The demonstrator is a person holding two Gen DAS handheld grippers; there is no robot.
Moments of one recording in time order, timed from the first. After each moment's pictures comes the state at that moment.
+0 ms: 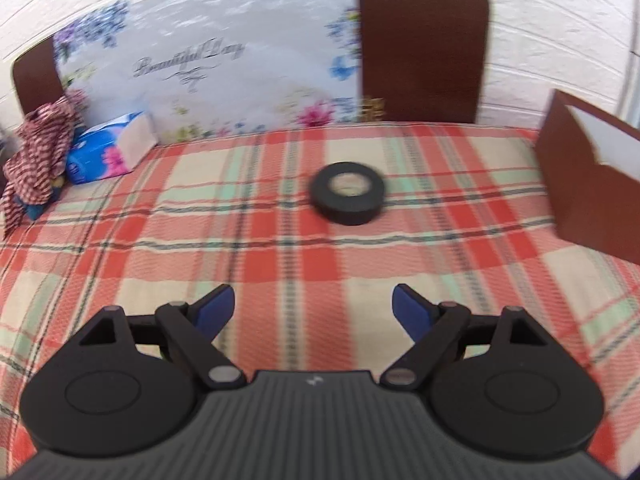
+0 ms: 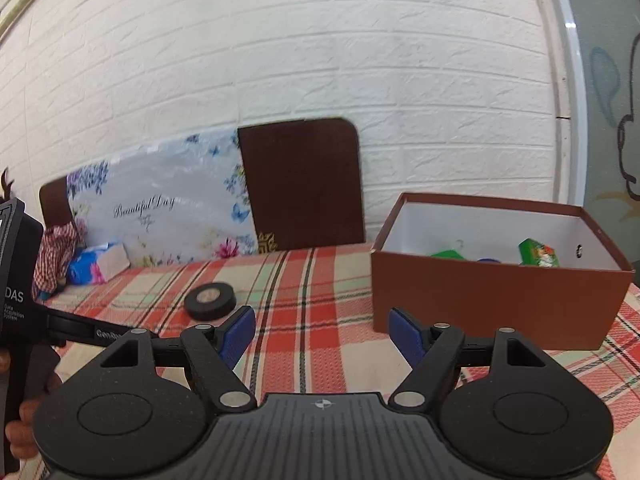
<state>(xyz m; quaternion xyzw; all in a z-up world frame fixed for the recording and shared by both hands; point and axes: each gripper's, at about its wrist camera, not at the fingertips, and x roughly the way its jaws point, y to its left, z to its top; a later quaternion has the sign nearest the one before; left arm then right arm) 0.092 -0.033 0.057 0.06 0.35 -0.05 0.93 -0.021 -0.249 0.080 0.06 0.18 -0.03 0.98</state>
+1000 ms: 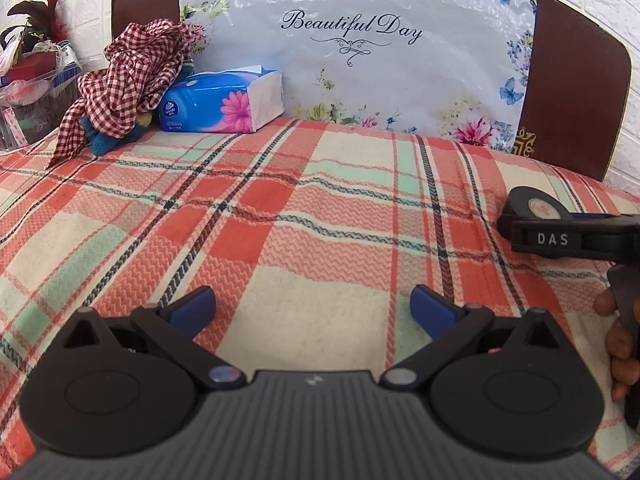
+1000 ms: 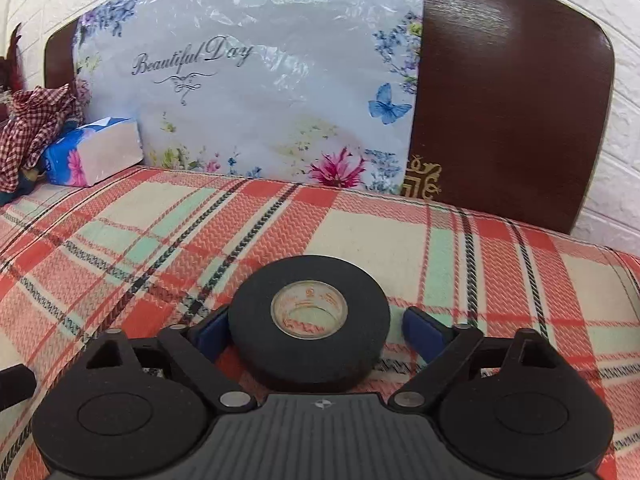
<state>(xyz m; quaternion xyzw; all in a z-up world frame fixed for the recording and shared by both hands) 0.137 0.086 -0.013 -0.03 0.30 0.04 0.95 0.227 -0.114 -0.003 -0.06 0.28 0.07 0.96</state>
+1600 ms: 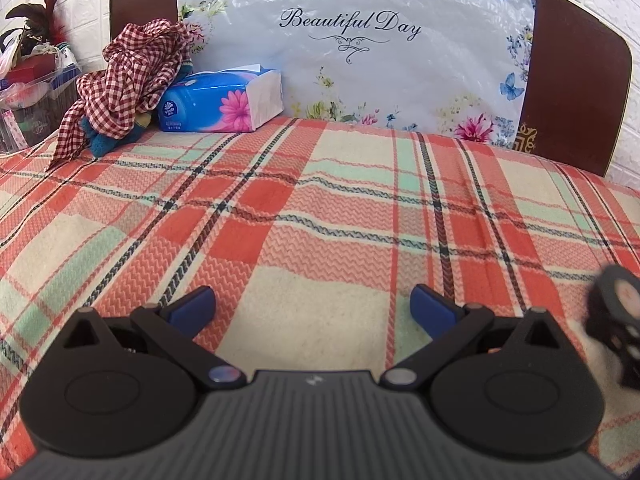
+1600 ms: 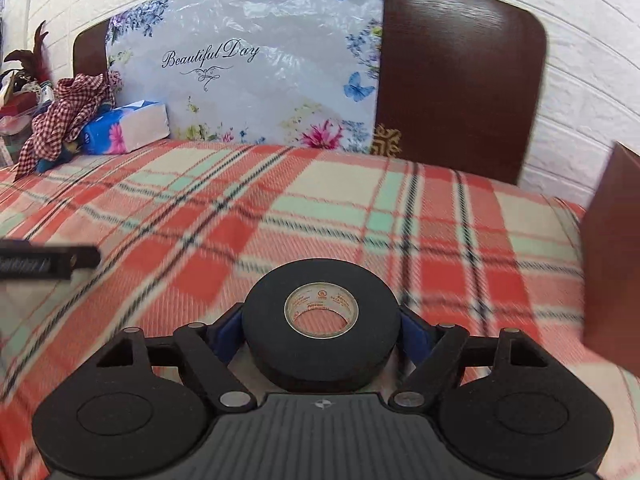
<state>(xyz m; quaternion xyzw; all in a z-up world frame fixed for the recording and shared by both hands) 0.138 0.085 -0.014 -0.03 0.30 0.04 0.95 0.122 -0.156 -0.004 -0.05 0.30 0.07 0.95</state>
